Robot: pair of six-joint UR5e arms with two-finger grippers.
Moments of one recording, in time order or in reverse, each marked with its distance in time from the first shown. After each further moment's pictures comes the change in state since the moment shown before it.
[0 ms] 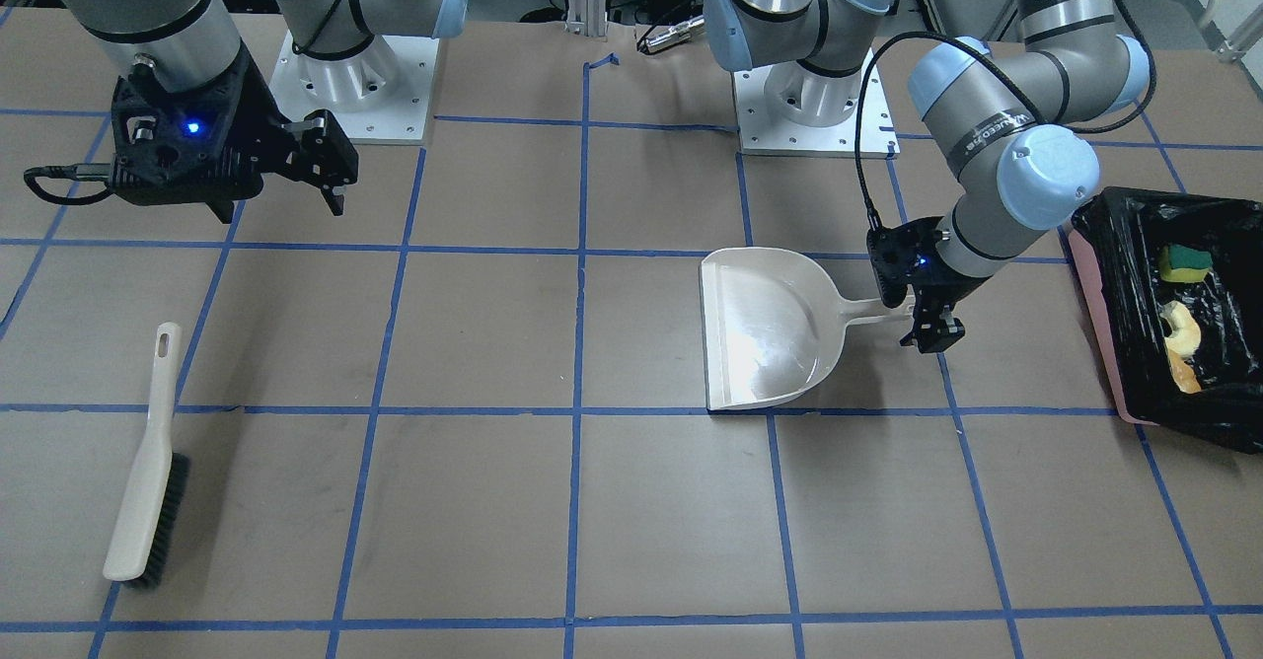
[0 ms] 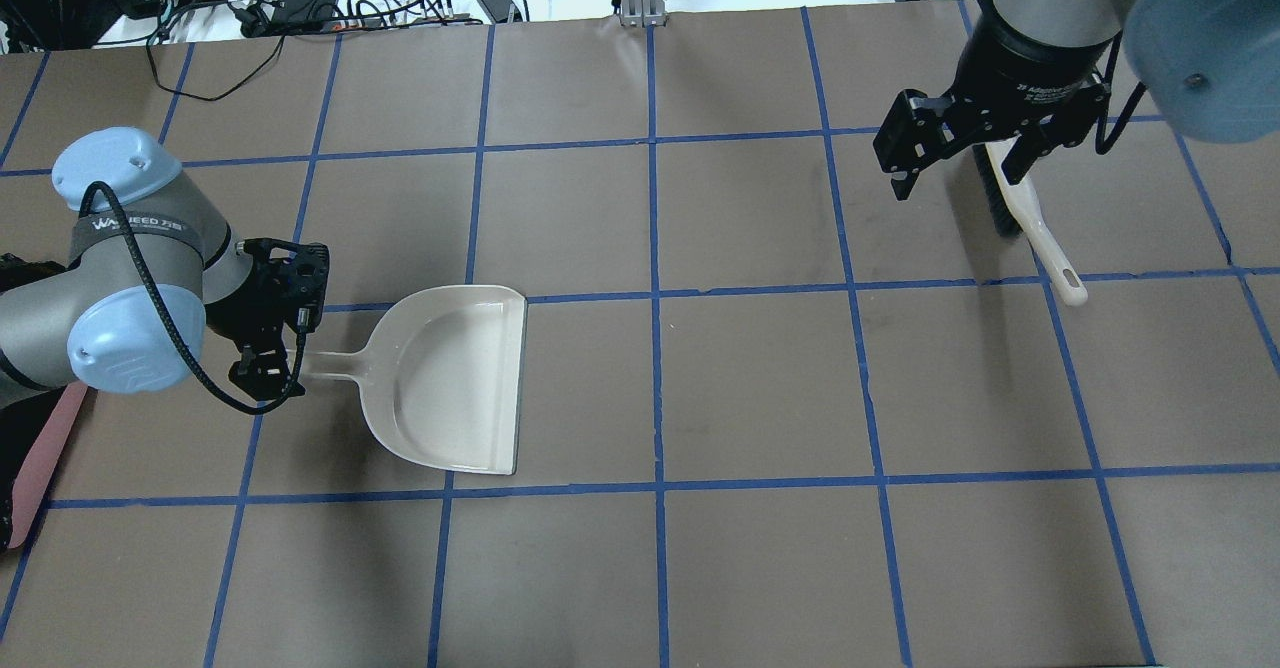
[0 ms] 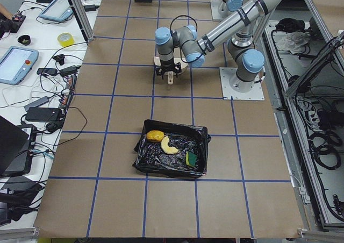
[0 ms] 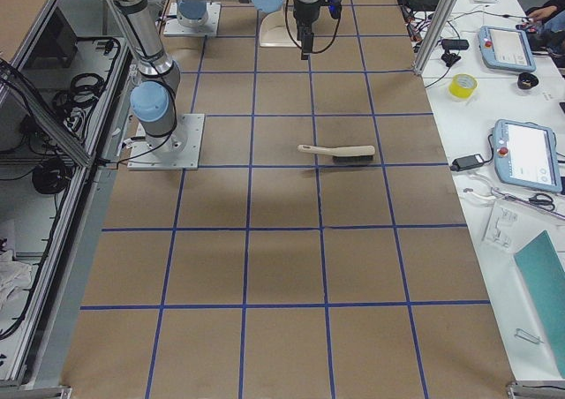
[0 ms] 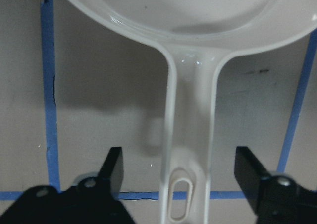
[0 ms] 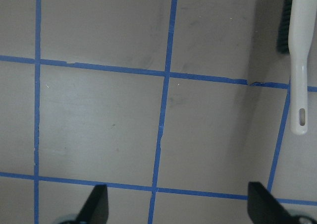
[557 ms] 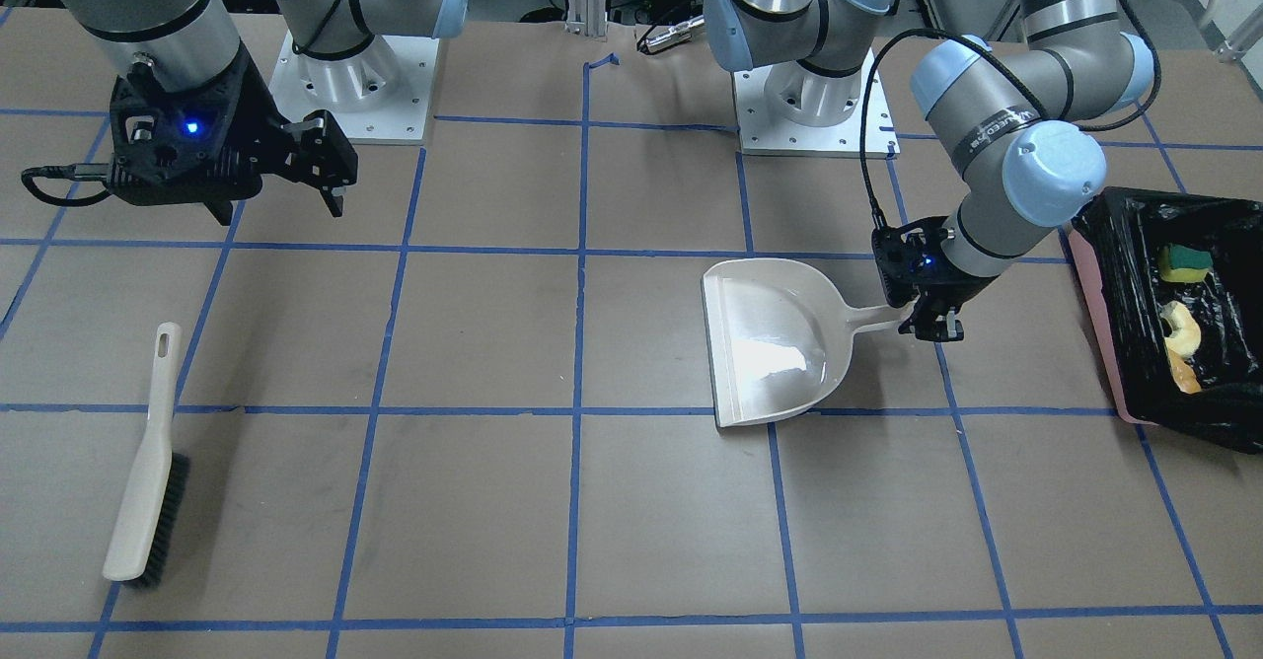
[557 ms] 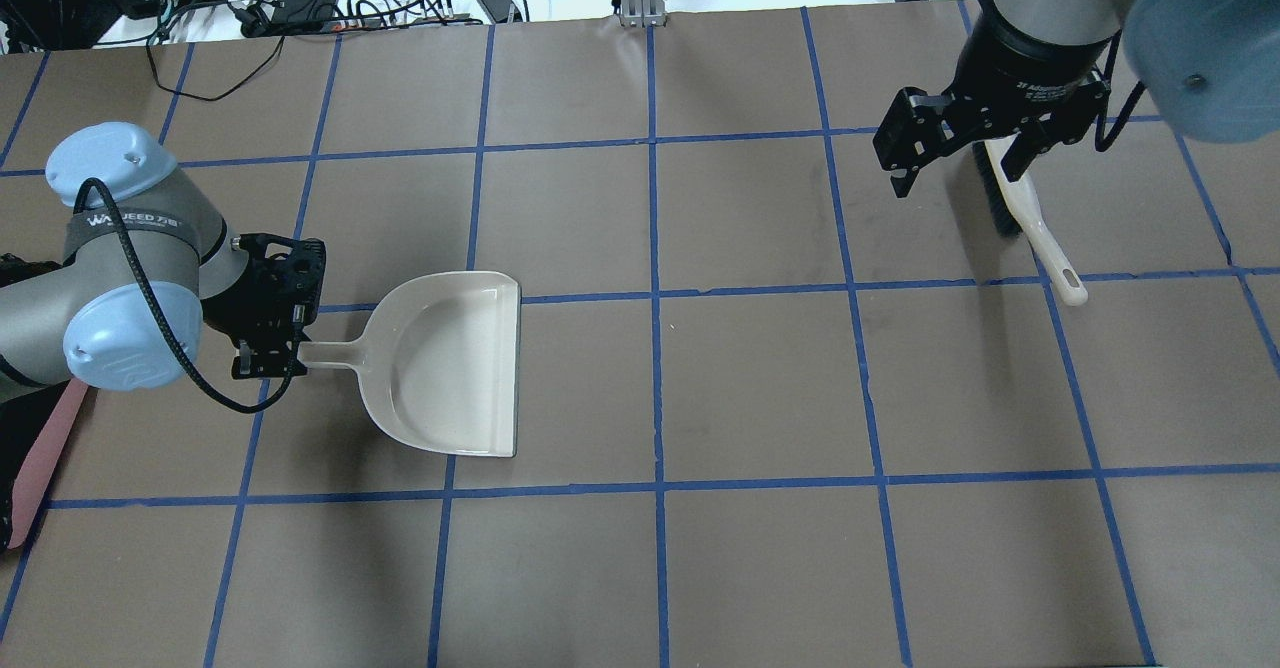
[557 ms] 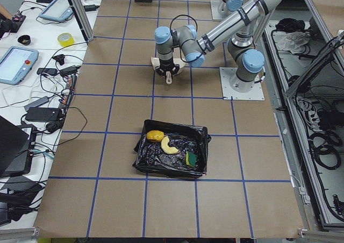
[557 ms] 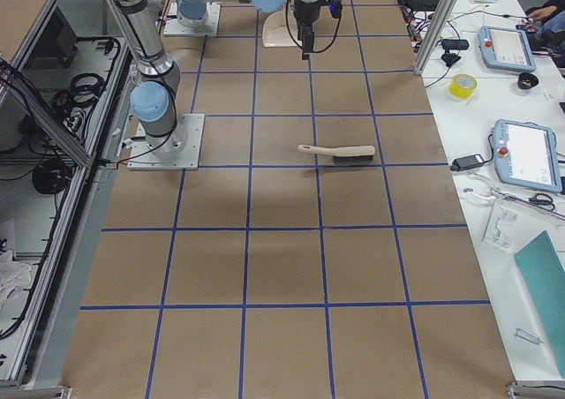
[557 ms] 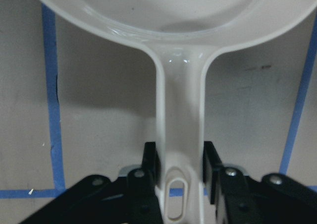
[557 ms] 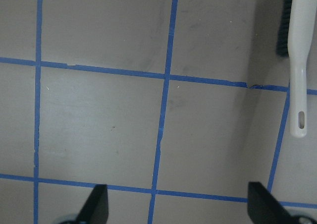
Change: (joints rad) left arm 0.001 0.008 0.030 0.004 0.000 0.011; right arm 0.000 0.000 -0.001 -0.008 0.000 0.001
